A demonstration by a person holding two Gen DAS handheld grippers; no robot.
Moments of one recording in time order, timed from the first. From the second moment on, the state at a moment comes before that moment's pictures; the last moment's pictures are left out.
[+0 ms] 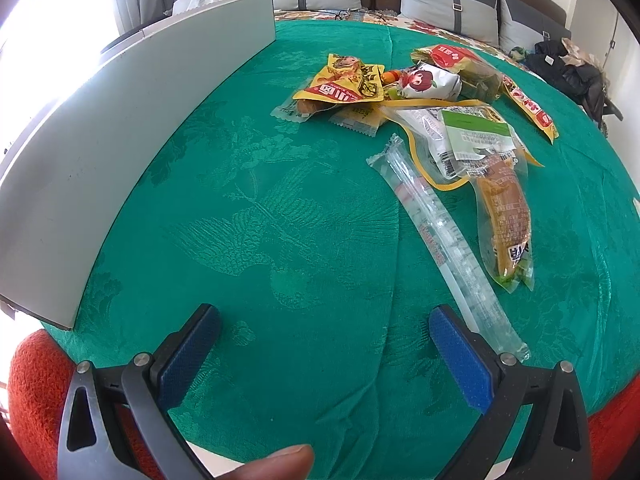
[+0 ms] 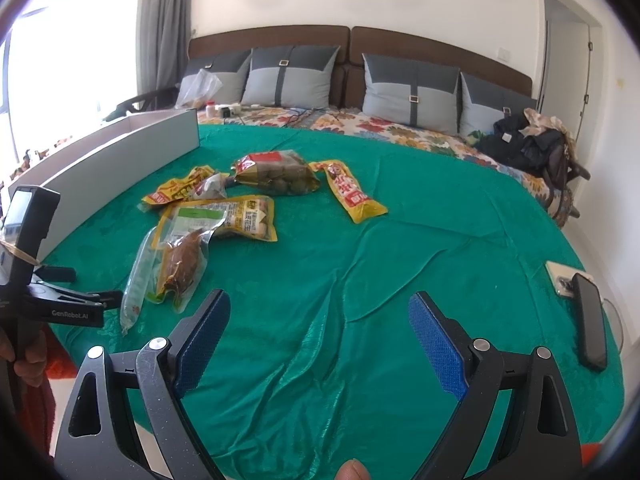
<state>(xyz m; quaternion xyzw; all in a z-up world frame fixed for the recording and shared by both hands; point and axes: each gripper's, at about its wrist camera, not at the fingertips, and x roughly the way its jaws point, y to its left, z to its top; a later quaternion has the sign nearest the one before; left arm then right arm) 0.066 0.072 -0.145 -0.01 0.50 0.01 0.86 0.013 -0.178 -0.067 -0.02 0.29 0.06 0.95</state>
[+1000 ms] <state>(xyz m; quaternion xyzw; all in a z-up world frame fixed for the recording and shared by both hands) 0.078 0.062 -0.111 -0.05 0.50 -0.10 0.86 0.029 -0.192 -0.098 0.01 0.38 0.05 0.92</state>
